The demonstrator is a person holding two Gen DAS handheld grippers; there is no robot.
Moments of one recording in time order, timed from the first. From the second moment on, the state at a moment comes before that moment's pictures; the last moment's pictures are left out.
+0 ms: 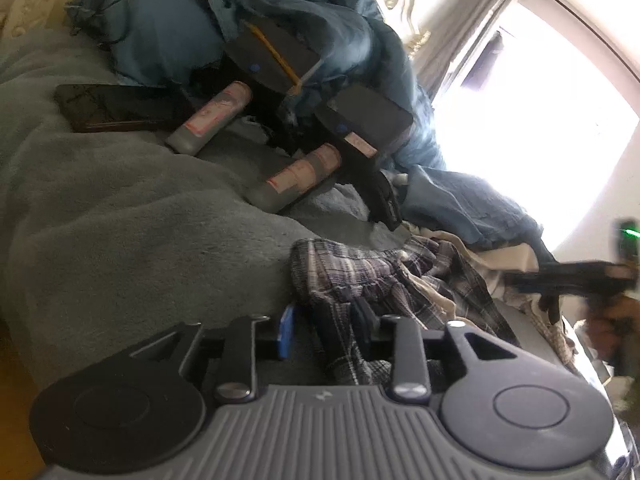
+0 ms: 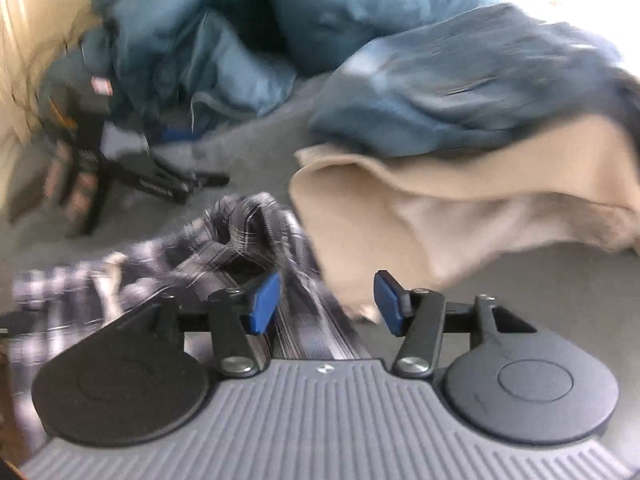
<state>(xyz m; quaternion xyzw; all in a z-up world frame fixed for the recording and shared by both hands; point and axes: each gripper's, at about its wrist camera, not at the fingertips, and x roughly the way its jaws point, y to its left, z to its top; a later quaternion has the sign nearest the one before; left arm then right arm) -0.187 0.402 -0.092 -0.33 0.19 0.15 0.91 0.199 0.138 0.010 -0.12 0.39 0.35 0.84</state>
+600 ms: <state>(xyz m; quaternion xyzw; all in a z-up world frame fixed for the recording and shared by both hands) -0.210 0.266 -0.017 -0.26 0.18 0.04 0.95 -0.091 -0.305 0.073 0.10 0.33 0.13 0.93</state>
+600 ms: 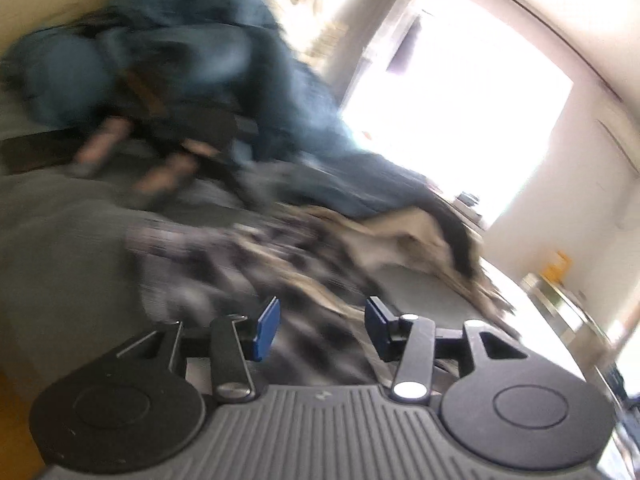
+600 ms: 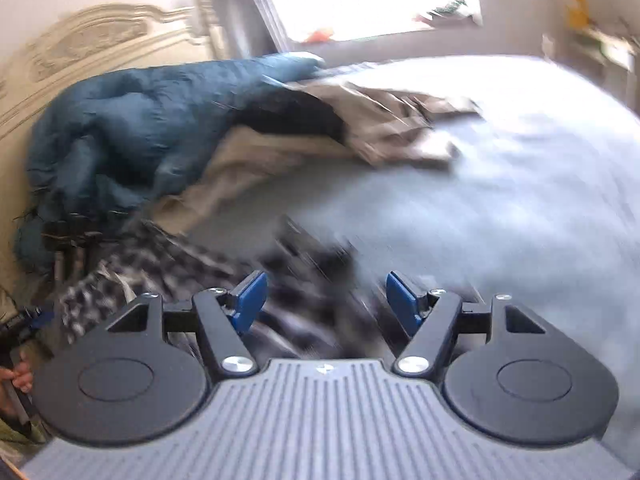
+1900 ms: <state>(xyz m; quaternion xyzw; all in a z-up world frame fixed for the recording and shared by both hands) -0.179 0.066 -0.066 -0.14 0.30 -0.19 0.93 0.215 -0.153 0.129 0.13 0.24 0.26 0.93</state>
